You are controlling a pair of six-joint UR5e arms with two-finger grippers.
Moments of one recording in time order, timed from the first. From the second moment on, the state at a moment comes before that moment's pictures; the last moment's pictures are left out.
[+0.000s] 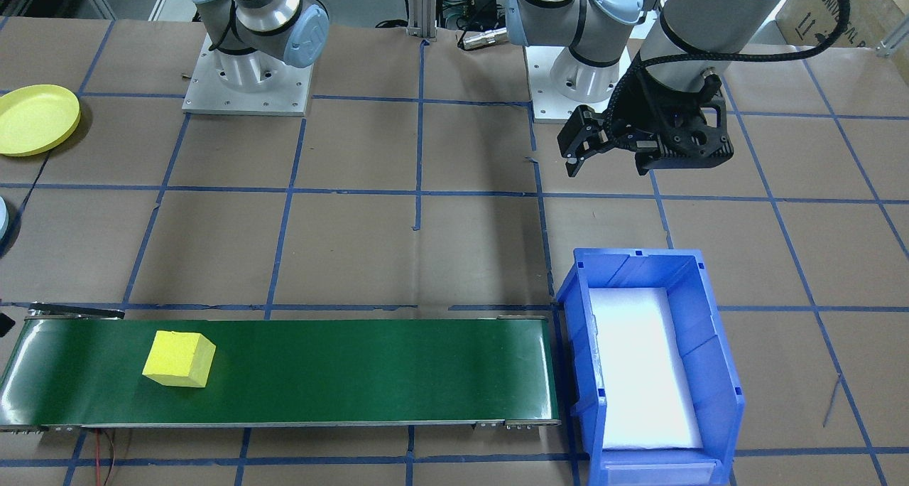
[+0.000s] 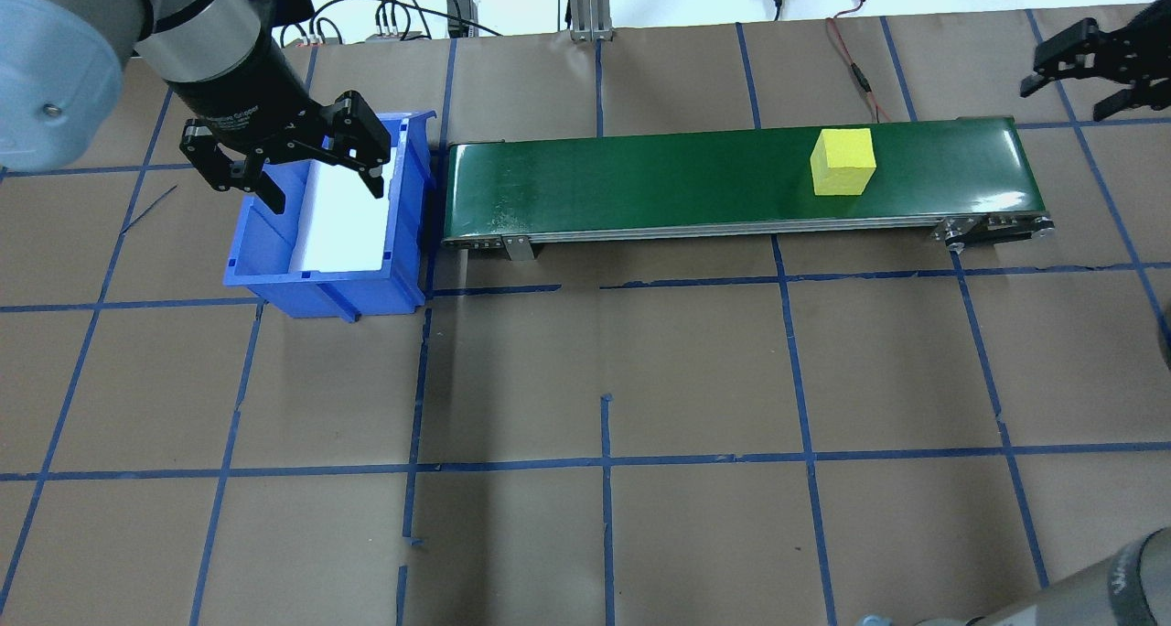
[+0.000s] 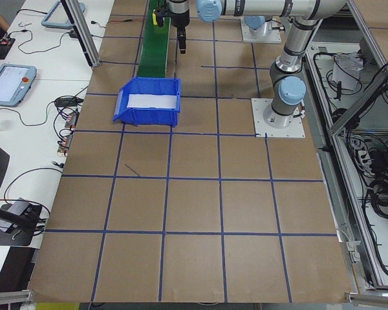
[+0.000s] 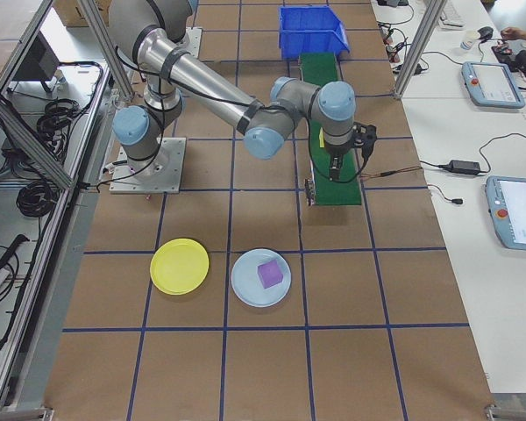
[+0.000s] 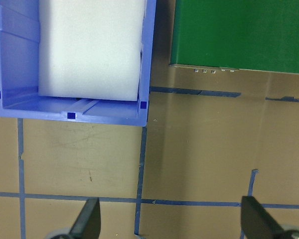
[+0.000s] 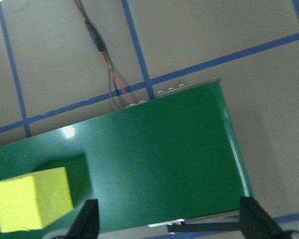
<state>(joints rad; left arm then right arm) -1.56 -1.61 -1.55 -1.60 1.51 -0.08 1.08 -1.24 1.53 -2.00 -1.27 -0.20</state>
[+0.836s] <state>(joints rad) -1.56 -1.61 -1.55 -1.60 1.51 -0.08 1.20 -1.15 1.59 -2.11 -1.22 -0.10</state>
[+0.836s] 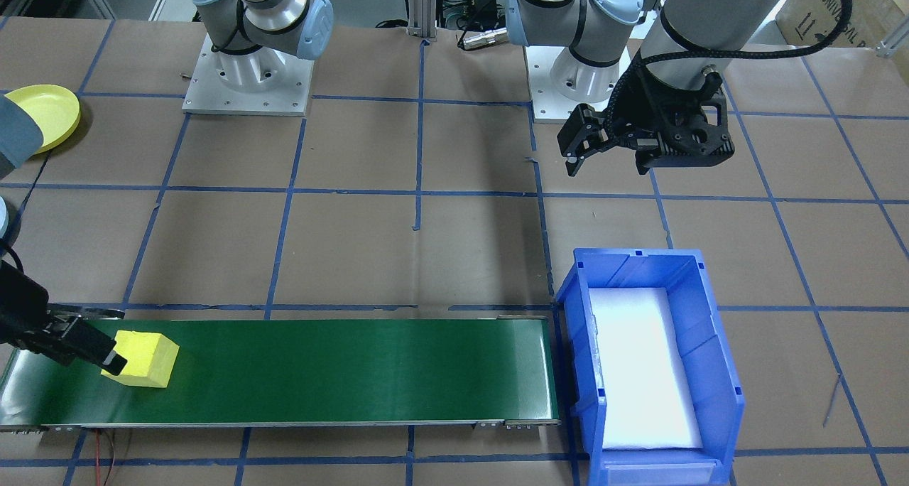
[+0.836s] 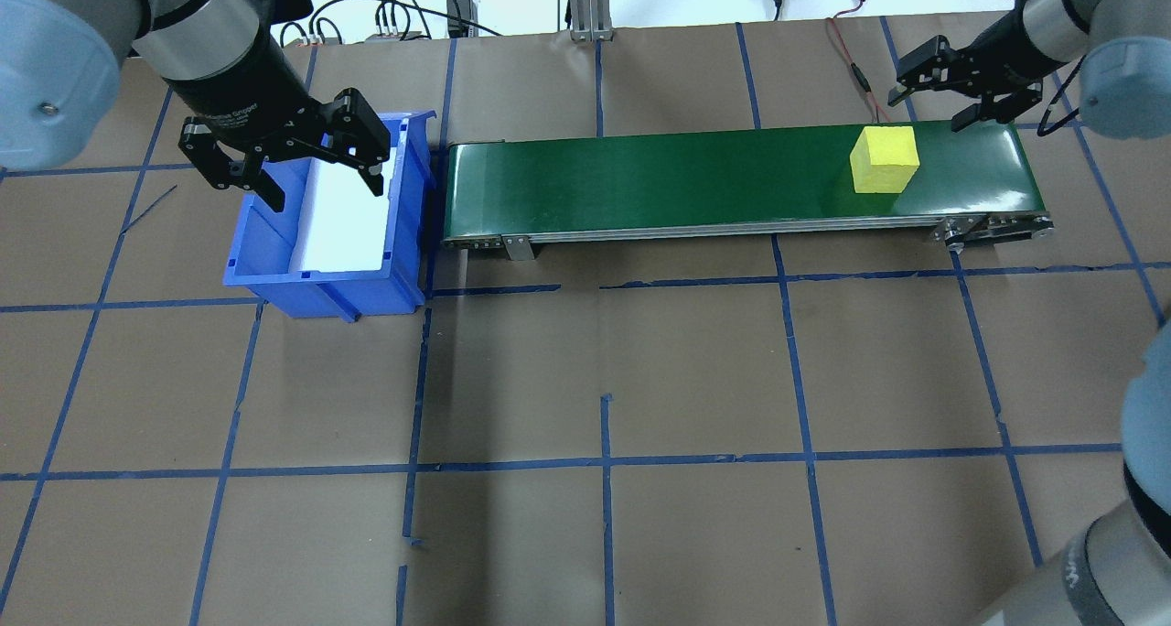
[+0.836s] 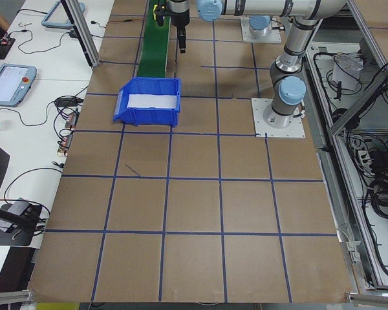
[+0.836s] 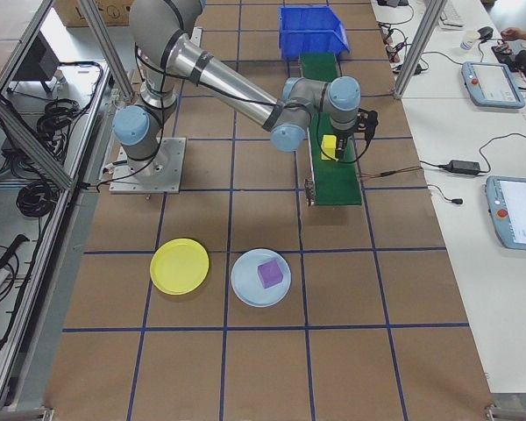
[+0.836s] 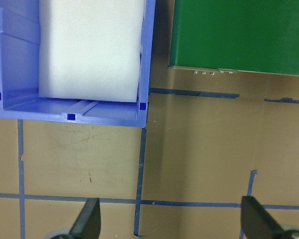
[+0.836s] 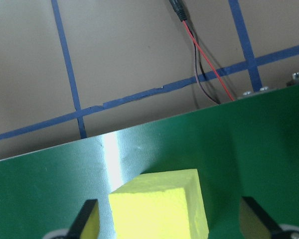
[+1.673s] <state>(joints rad) -1.56 -1.61 -1.55 -1.60 1.51 -0.08 1.20 -1.11 1.62 -2.16 -1.43 -0.12</state>
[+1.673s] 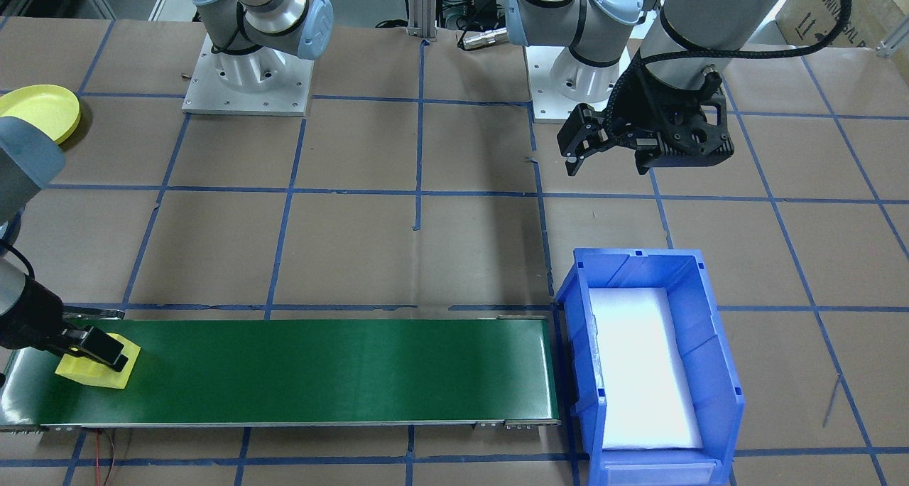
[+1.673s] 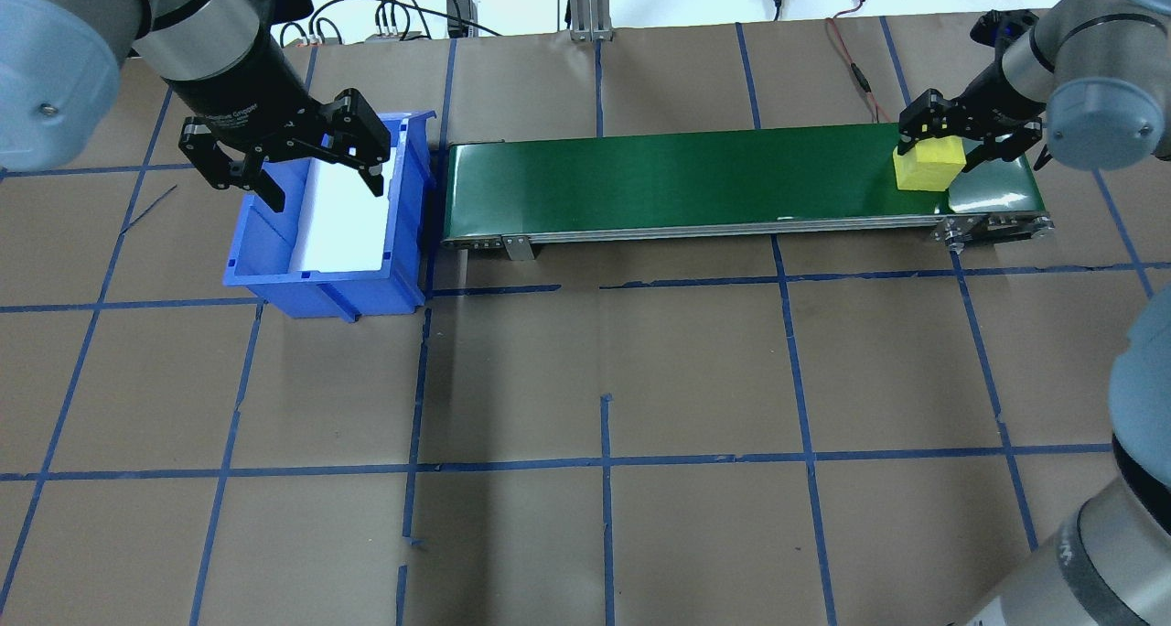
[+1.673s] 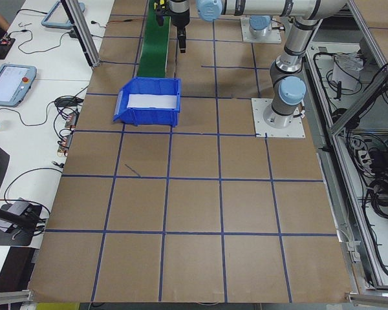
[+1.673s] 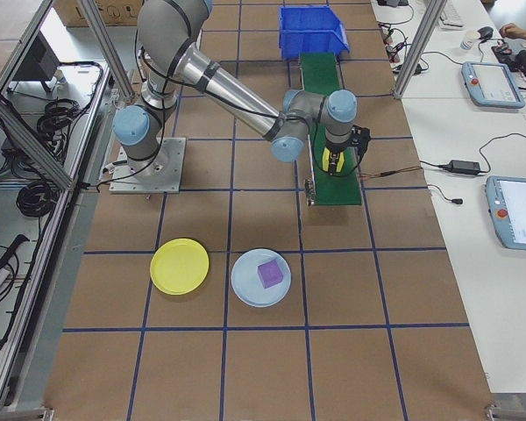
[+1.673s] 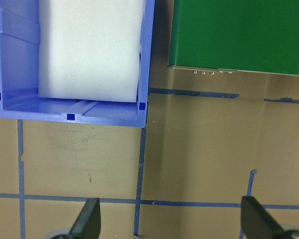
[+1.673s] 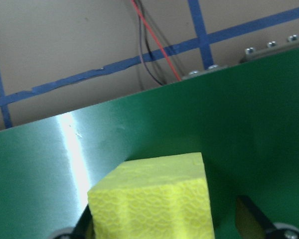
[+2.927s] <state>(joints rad) -1.56 -1.60 -1.55 -1.60 1.51 -0.08 0.52 -1.50 1.84 -1.74 -1.70 -0.74</state>
